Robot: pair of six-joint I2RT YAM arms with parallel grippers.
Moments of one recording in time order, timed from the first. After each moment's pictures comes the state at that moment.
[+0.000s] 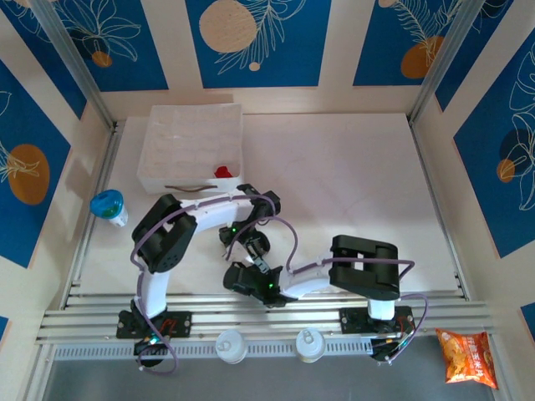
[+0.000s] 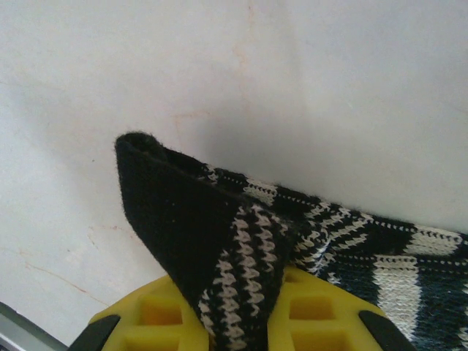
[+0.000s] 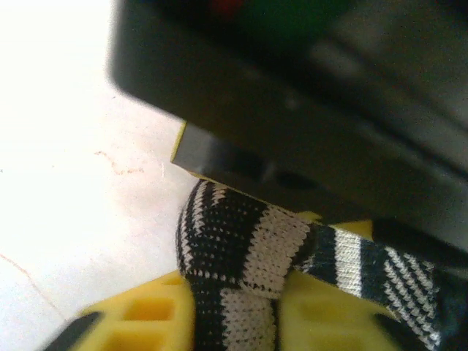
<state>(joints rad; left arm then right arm) -0.86 1.98 1.36 -1.19 -0.14 -1.33 1.39 1.85 0.84 0.12 0.70 0.42</state>
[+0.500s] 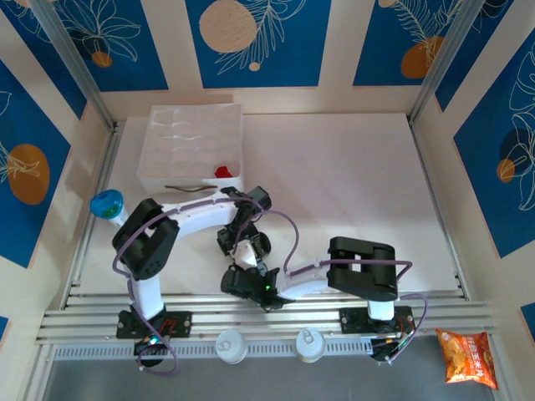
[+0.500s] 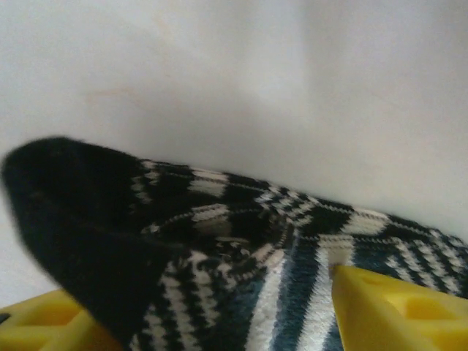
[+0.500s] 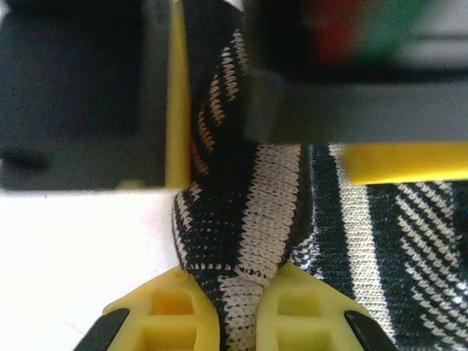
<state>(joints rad) -0.82 1.83 1.21 -0.94 0.00 -1.34 1.40 1.87 0.84 0.07 0.71 0.76</state>
